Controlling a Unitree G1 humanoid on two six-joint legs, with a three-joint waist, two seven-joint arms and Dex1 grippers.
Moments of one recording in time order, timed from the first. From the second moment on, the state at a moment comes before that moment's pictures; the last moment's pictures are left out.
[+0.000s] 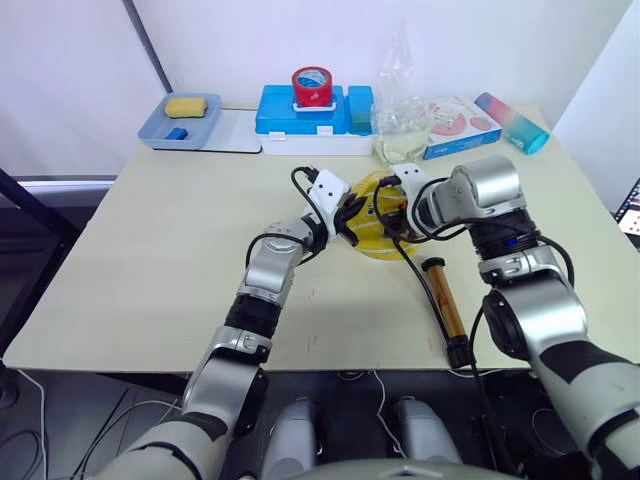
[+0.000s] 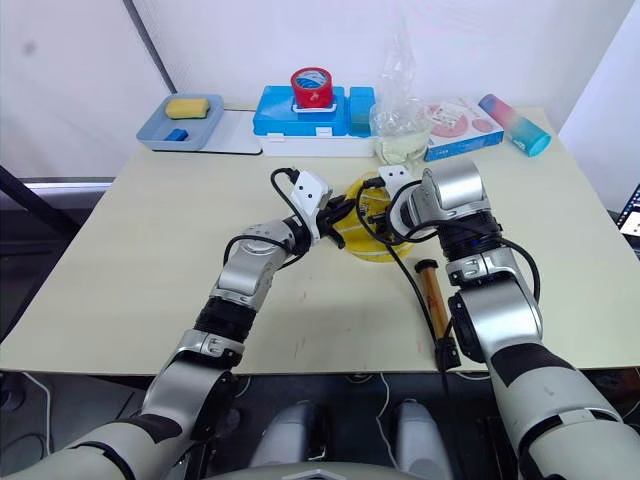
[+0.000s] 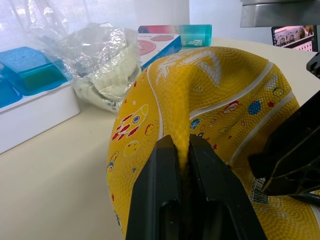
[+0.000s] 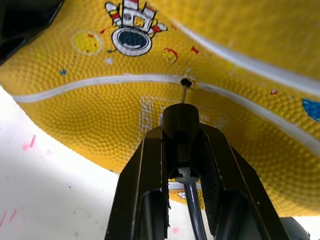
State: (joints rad) left arm -0.70 0.15 -0.12 0.42 -0.04 0.16 -0.59; right arm -1.16 -0.19 0.09 0.54 0.22 1.45 0.38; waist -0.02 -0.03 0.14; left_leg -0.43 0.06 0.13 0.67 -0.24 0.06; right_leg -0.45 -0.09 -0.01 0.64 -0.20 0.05
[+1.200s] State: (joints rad) left arm -0.68 0.16 -0.10 0.43 -0.03 0.16 -0.60; right arm -1.21 -0.17 0.18 0.84 0.10 1.15 0.62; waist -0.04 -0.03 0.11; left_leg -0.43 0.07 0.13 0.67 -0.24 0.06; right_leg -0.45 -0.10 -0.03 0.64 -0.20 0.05
